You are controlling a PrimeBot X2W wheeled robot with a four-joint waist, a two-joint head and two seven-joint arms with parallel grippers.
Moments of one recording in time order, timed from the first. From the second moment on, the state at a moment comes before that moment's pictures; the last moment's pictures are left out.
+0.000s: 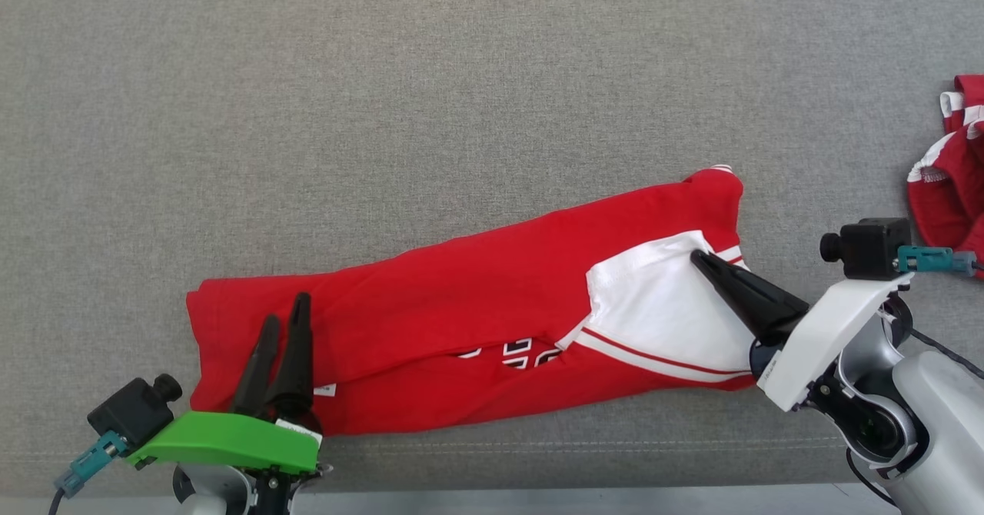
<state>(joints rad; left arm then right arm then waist) -0.02 0.17 -0.36 -0.01 -1.16 0.04 -0.25 -0.16 -0.44 0.47 -0.01 0.86 0.10 0.19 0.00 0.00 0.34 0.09</state>
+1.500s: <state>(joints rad) -0.02 0.16 -0.34 0.01 -1.16 0.03 -0.25 -0.26 -0.42 0.44 0.14 0.80 0.11 0.02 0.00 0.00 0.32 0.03</state>
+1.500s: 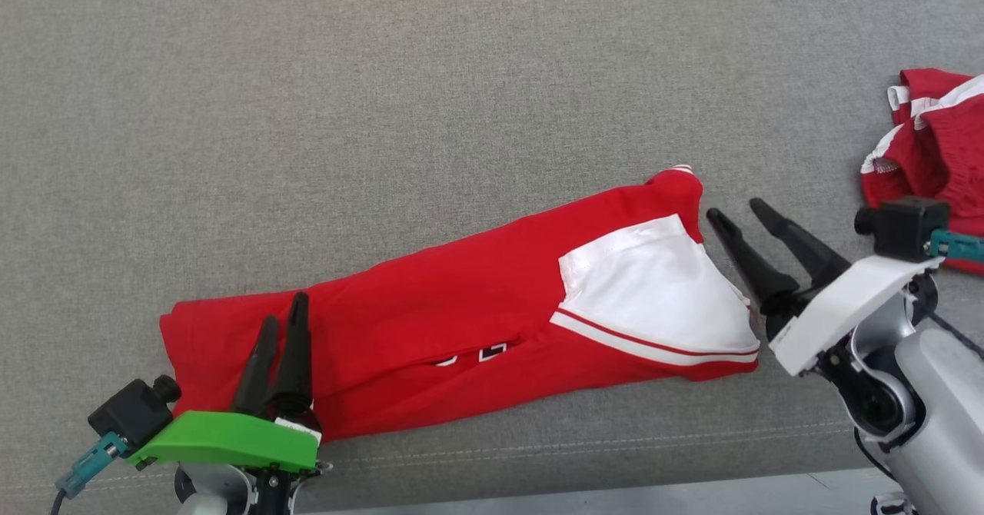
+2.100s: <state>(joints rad) -0.02 0.16 -0.35 0.00 -1.16 0.03 -0.25 -0.13 -0.44 0.46 0.14 0.89 0.11 0.04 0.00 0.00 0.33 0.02</state>
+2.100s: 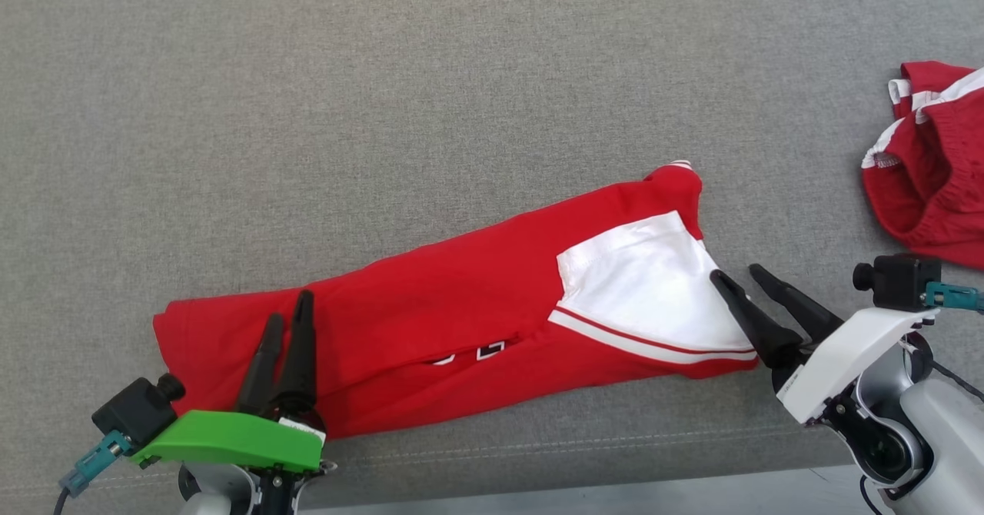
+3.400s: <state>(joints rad) -0.05 0.12 -0.35 0.03 -1.16 0.01 -0.25 -0.22 -0.48 0.52 0.17 1.00 0.12 0.22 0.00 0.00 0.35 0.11</state>
